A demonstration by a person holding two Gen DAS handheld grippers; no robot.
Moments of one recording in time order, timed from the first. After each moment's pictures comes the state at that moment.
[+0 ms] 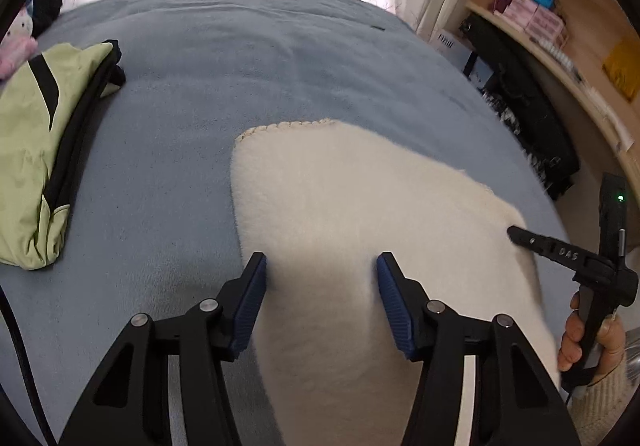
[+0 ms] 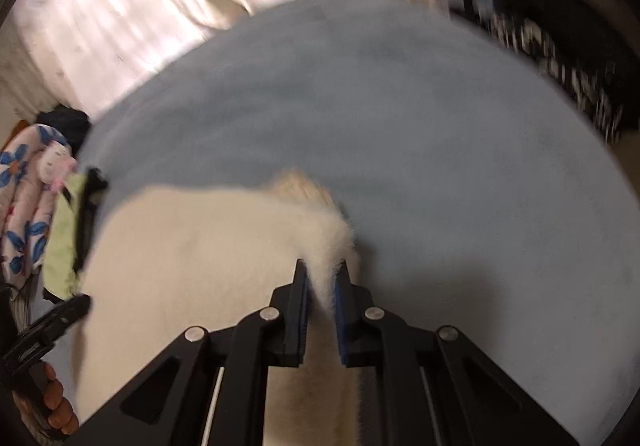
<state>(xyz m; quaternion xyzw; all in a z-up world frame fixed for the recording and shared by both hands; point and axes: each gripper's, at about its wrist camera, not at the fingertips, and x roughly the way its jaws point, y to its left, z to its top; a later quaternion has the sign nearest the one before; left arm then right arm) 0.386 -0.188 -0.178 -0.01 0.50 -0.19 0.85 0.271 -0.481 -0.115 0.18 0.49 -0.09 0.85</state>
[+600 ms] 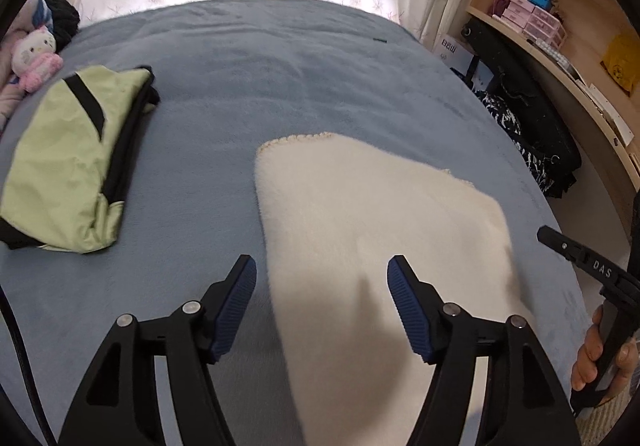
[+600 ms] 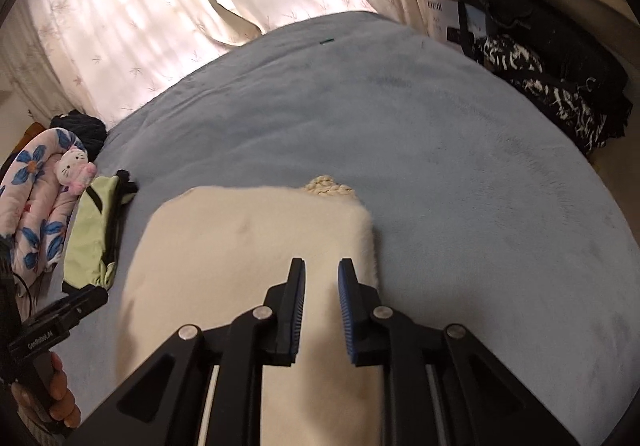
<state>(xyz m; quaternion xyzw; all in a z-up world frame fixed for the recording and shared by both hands) 0.335 -0.173 -0.110 0.01 0.48 -0.17 0.86 0.202 -0.442 -0.032 0.17 0.43 -0.08 0.88</state>
